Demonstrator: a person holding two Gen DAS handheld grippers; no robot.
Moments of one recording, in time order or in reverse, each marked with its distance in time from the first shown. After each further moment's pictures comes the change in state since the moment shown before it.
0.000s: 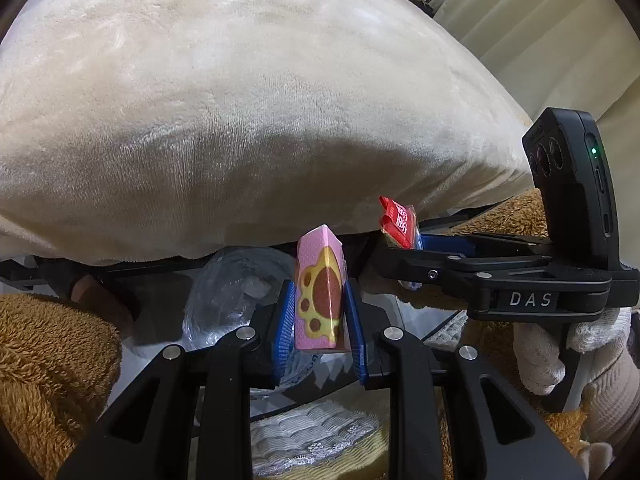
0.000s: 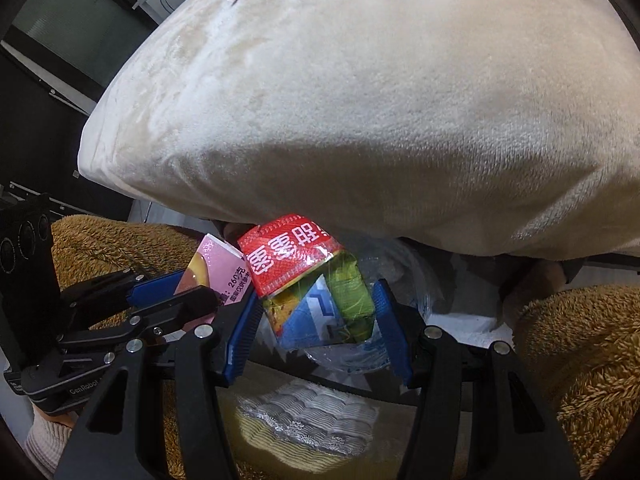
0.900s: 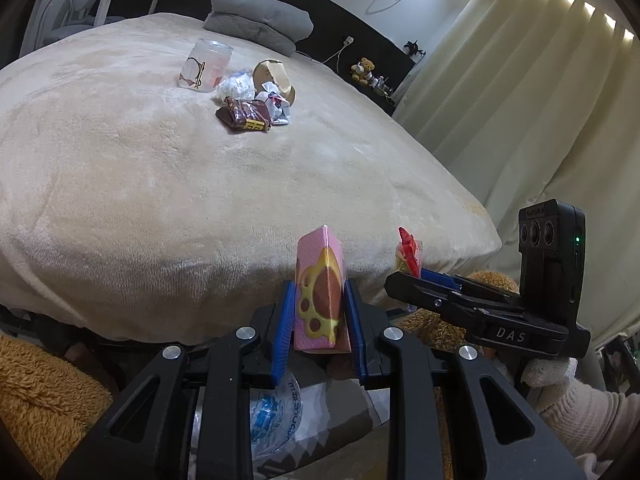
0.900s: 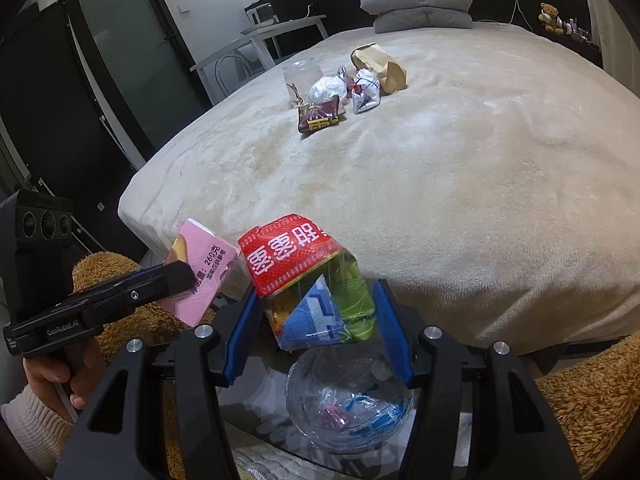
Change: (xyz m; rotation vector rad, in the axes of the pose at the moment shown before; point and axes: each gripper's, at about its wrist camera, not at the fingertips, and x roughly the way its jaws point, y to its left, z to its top) left arm -0.083 -0.001 -0.002 0.014 -0.388 -0.129; right arm -0.081 0.028 -0.016 -0.178 -0.420 0.005
